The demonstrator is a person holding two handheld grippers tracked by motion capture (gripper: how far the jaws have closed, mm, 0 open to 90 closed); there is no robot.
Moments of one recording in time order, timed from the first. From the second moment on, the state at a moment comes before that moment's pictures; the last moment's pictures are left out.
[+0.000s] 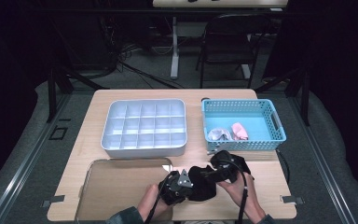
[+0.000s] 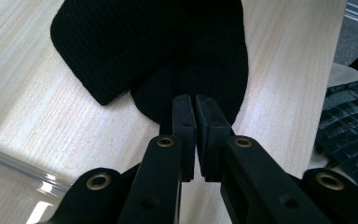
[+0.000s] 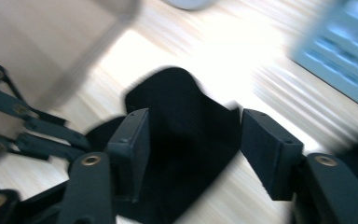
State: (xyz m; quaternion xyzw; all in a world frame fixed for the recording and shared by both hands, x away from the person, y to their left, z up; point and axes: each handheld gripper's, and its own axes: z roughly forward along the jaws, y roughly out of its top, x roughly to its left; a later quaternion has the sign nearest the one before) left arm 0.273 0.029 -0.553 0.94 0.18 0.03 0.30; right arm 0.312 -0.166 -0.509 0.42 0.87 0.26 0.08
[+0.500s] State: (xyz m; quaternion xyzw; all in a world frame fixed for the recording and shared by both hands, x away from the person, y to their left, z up) left arm 0.280 0.040 -0.548 0.93 0.21 0.05 0.29; right arm 0.323 -0.164 -0.516 0.44 0.86 0.22 0.09
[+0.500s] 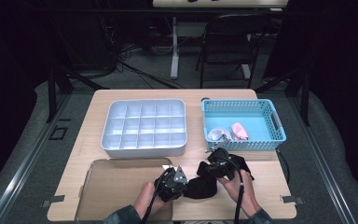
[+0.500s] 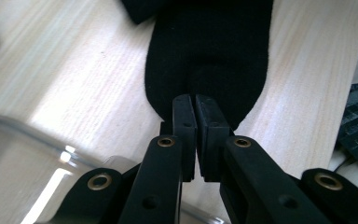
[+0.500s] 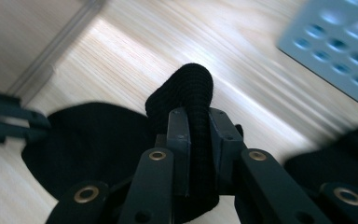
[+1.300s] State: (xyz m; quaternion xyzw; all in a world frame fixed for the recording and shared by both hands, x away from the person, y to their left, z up) left arm 0.283 0.049 -0.549 0.94 0.20 0.06 0.25; right arm 0.299 -0.225 -0.519 0.49 0.83 0.22 0.11
